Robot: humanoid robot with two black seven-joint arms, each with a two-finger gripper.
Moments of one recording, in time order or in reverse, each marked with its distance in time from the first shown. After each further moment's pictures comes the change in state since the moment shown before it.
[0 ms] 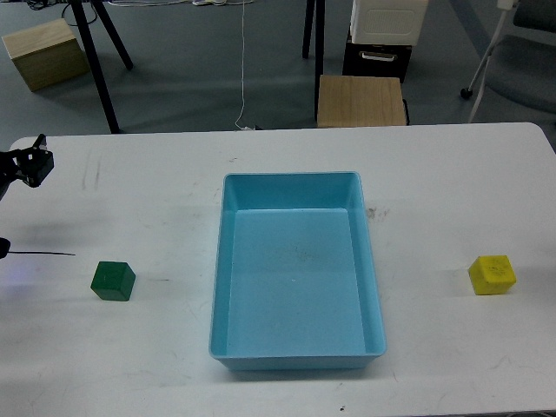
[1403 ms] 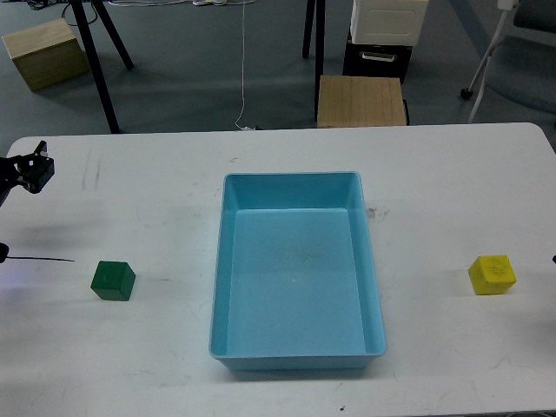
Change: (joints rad) left arm 0.013 -0.004 0.002 -0.003 0.041 0.002 0.000; right arm -0.049 0.013 -0.057 0.198 -0.828 0.052 0.000
